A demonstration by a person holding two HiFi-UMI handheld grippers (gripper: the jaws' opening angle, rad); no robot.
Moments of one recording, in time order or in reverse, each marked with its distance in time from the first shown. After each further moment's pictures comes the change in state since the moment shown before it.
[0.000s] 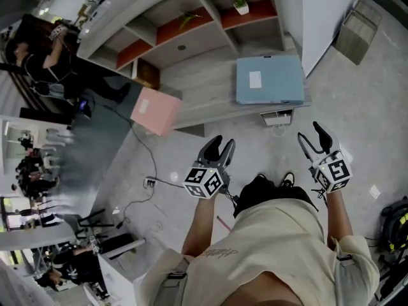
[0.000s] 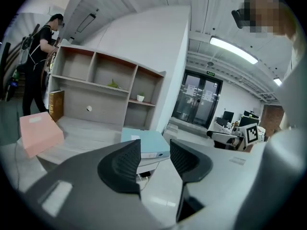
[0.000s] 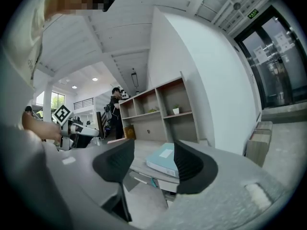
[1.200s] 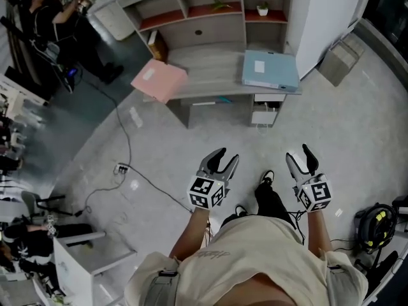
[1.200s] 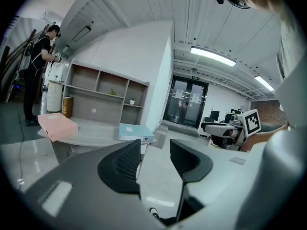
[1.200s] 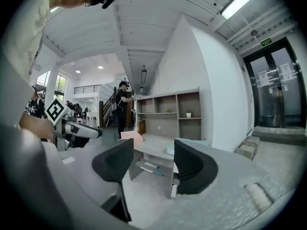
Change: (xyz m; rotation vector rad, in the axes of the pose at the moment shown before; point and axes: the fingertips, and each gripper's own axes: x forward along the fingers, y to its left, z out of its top) left arm -0.206 -0.069 -0.099 0.066 -0.068 -0.077; right arm -0.141 0.204 -0.032 -0.155 0.032 -0.073
